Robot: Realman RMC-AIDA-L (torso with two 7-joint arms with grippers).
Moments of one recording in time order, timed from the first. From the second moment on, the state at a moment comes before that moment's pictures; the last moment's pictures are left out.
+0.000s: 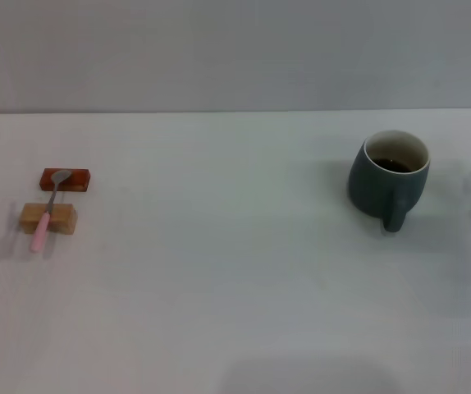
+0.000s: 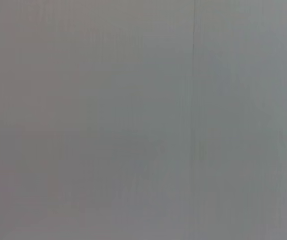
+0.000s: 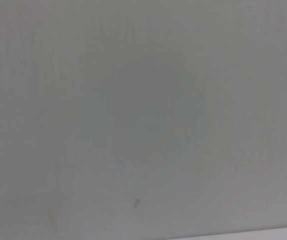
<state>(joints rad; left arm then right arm) -0.20 -2.08 -1.05 -0.27 2.33 1.27 -0.07 0.66 2.05 0.85 0.11 -1.96 -0.69 0.06</state>
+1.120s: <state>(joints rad) -0.21 -2.08 -1.04 -0.27 2.33 1.27 -0.07 0.70 2.07 0.85 0.15 -2.06 -0.58 0.06</state>
